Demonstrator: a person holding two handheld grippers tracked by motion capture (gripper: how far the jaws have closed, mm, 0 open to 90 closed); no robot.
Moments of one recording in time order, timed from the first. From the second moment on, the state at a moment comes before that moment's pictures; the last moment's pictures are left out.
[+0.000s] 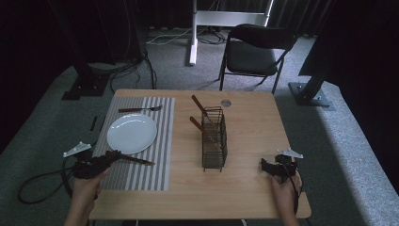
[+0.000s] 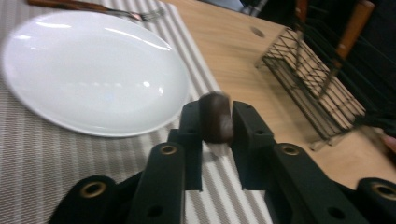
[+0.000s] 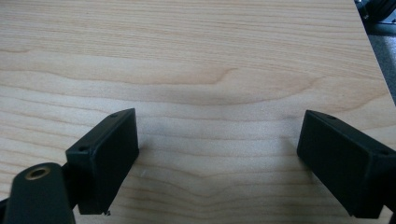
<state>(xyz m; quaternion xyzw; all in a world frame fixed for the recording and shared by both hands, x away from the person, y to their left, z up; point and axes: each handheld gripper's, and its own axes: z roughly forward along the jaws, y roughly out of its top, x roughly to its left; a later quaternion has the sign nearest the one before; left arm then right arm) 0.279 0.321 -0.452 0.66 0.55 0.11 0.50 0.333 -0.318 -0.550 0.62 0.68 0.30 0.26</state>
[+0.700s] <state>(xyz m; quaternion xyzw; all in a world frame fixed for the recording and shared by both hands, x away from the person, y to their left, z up) 0.290 0.355 -0.496 0.63 0.63 0.12 0.45 0.333 -0.318 -0.550 0.62 0.68 0.30 0.26</state>
